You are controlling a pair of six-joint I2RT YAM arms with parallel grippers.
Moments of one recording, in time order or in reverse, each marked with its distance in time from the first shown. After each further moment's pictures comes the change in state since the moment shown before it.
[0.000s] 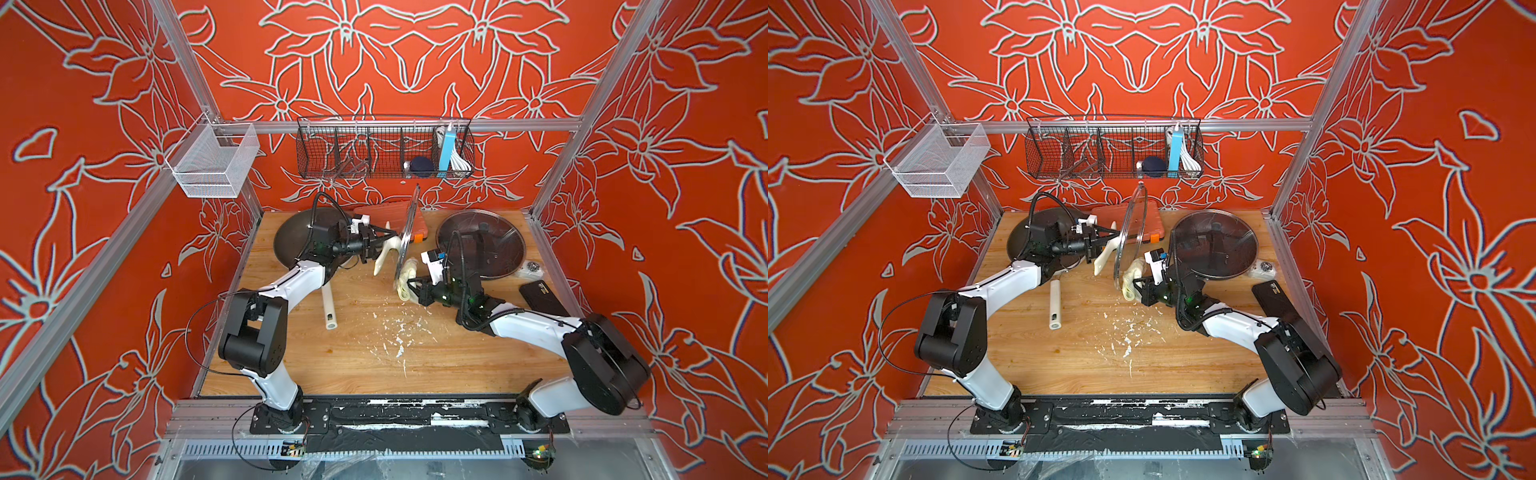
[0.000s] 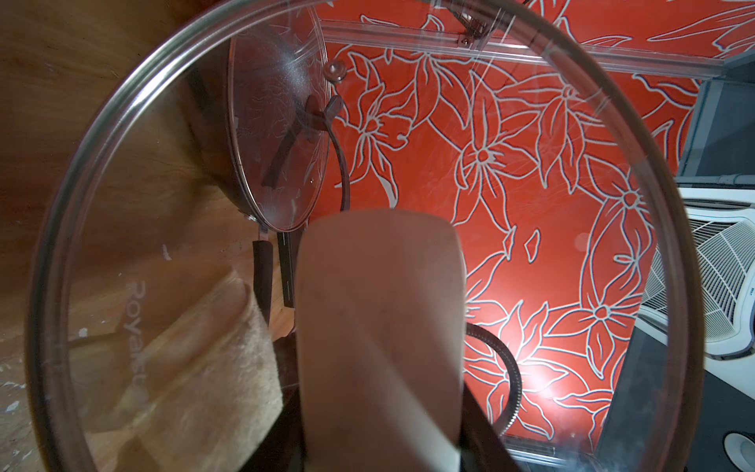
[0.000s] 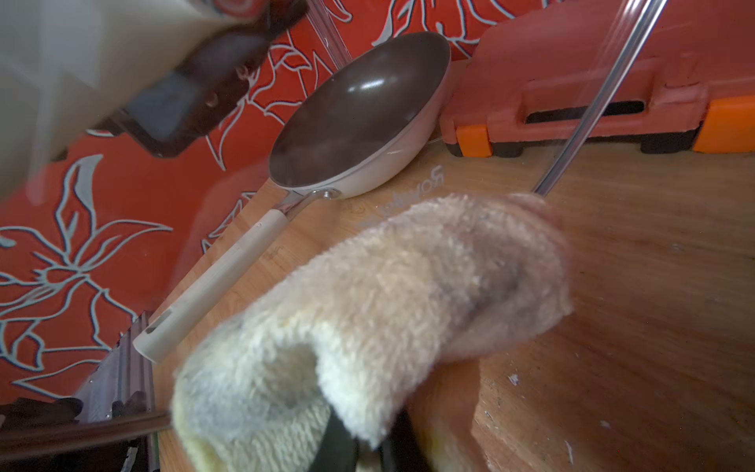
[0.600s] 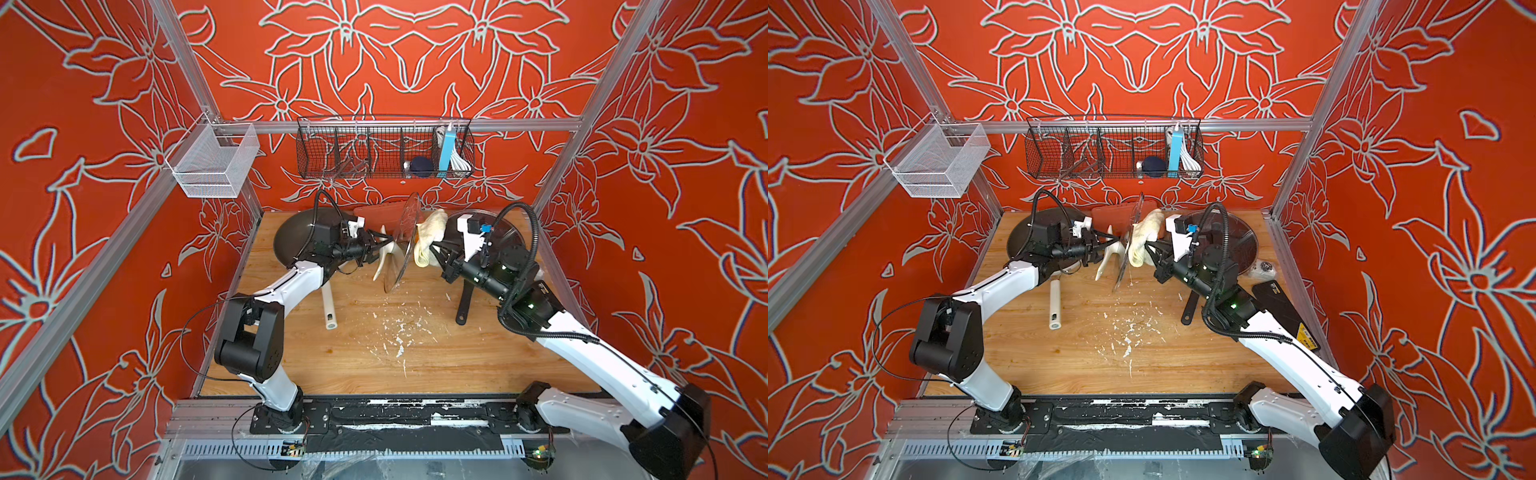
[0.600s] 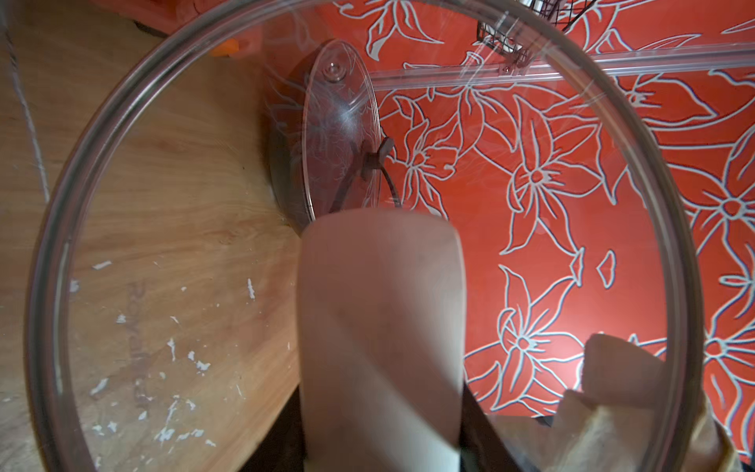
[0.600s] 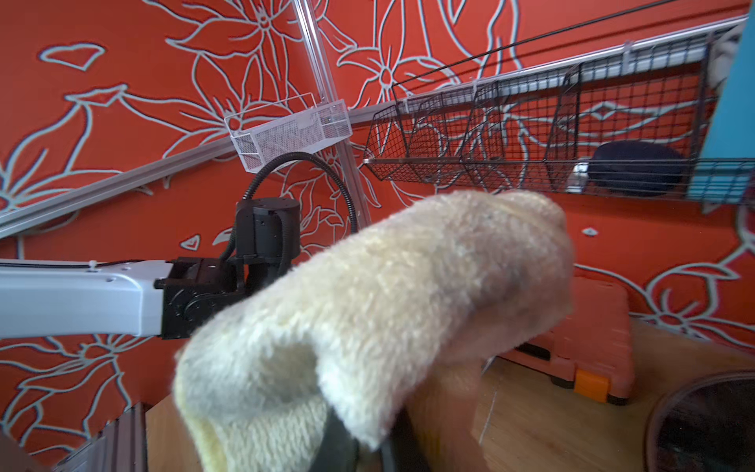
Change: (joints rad) left arm -0.006 -0.055 0.004 -0.248 -0.166 0.324; right arm 0.002 -0.404 0.229 -0.287 0.162 -0.184
